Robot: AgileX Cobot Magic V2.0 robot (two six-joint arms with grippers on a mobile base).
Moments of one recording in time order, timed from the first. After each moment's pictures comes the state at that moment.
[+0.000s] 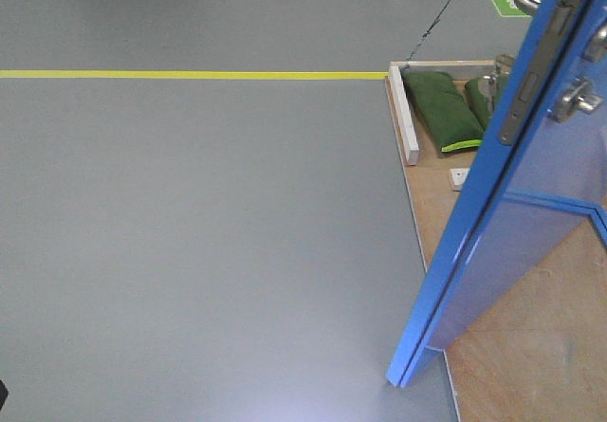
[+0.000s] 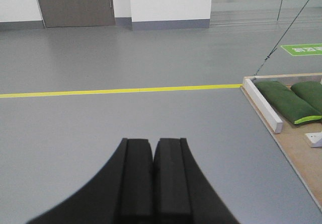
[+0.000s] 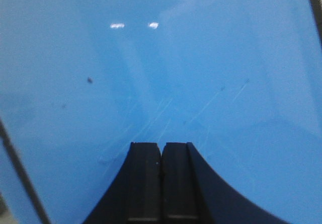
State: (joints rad) left arm -0.02 -0.01 0.03 0.06 0.27 -0.03; right arm -0.16 1.38 -1.74 0.61 0.35 -0.22
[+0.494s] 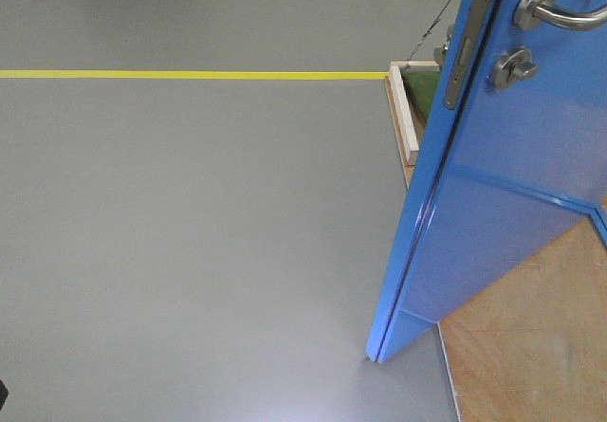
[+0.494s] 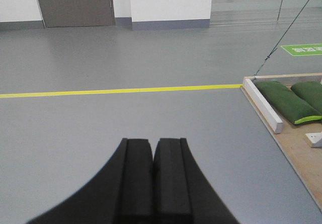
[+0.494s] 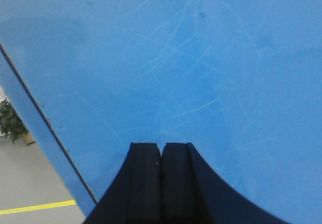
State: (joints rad) left arm -0.02 -0.01 0.03 0.06 0.27 -0.03; right arm -0.06 1.48 -1.73 0.61 0.45 -0.22
